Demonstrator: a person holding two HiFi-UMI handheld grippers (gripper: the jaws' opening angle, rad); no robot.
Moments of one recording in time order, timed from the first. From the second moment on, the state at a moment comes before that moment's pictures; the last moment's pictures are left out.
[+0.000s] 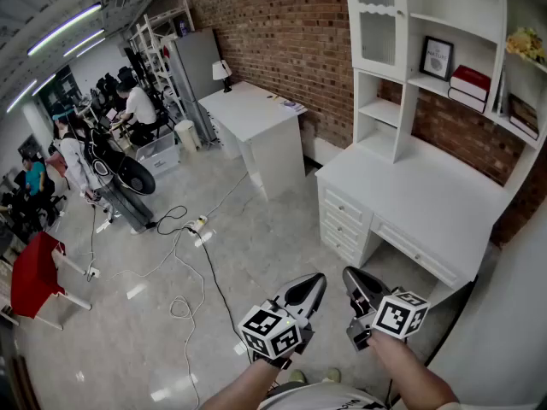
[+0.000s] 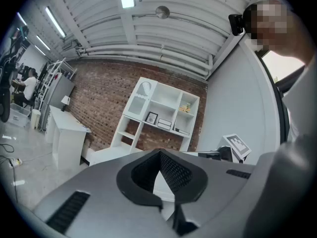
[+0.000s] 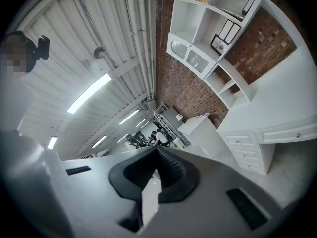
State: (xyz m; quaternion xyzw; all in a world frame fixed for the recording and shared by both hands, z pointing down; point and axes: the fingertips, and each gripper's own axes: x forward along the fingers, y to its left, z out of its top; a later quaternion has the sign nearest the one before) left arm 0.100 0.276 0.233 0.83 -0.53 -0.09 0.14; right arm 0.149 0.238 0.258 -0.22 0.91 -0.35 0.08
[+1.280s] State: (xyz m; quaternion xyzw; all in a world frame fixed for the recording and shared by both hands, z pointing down) left arm 0.053 0.149 0.279 0.84 -0.51 -0.08 0.14; right arm 0.119 0.106 0.317 -0.26 0.85 -0.44 0.11
